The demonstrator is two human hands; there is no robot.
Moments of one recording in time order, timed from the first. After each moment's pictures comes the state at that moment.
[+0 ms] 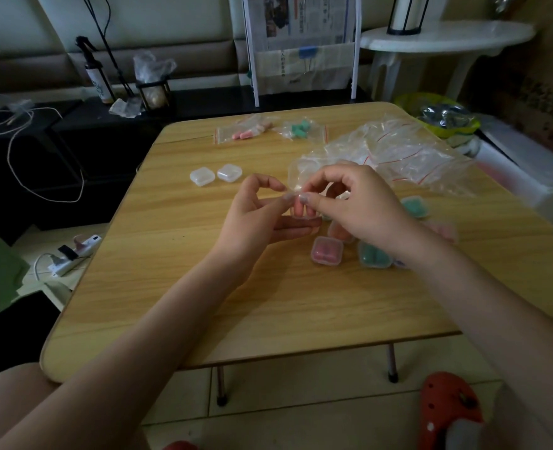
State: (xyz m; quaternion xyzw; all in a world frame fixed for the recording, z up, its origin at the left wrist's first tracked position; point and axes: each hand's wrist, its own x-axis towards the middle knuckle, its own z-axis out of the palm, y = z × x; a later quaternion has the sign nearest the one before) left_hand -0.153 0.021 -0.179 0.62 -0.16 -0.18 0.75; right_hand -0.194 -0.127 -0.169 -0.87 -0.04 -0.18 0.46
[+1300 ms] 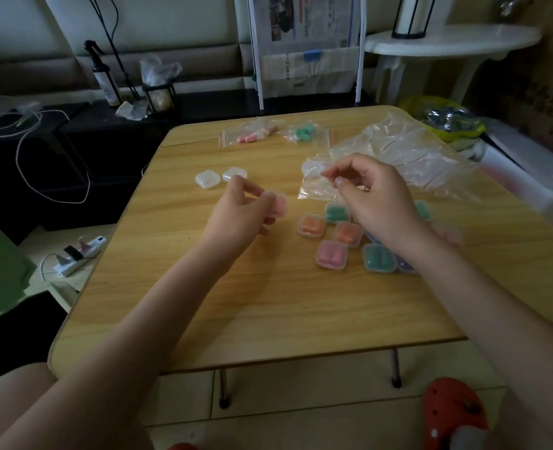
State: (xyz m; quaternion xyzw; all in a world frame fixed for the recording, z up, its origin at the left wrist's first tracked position) left_hand -0.130 0.035 -0.177 0.80 -0.11 -0.09 0.58; right_hand -0.178 -0.145 -0.185 -0.84 0.02 -0.27 0.47
